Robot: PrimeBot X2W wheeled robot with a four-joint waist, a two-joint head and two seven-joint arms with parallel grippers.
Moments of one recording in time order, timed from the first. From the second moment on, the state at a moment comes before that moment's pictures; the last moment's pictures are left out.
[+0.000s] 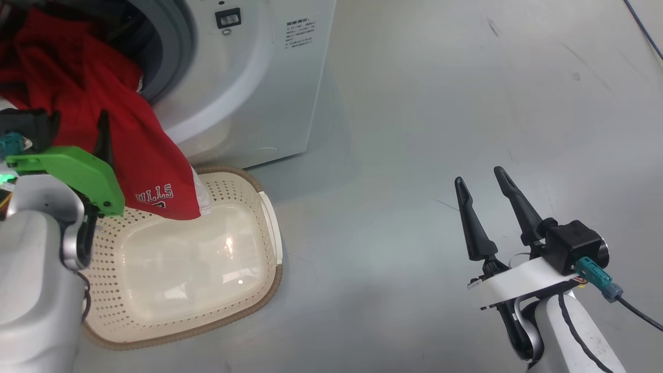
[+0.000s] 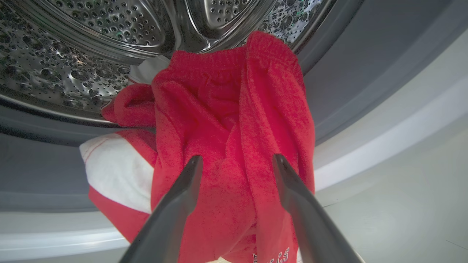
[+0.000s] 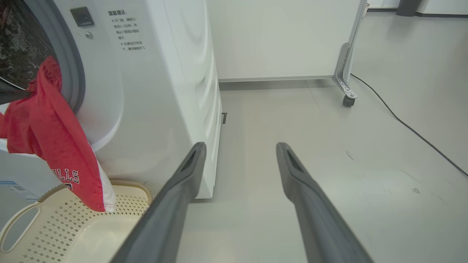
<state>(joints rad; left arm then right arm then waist) -0.57 0.22 -0.12 0.45 -0.36 0.02 0.14 -0.15 -0.05 0.20 0.14 0.24 0.11 -0.26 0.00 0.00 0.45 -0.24</state>
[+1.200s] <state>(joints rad) -0.72 0.23 -0.09 0.66 -0.38 0.05 0.22 -0.18 -0.04 0.20 0.16 0.28 0.11 -0.26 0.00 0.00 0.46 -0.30</state>
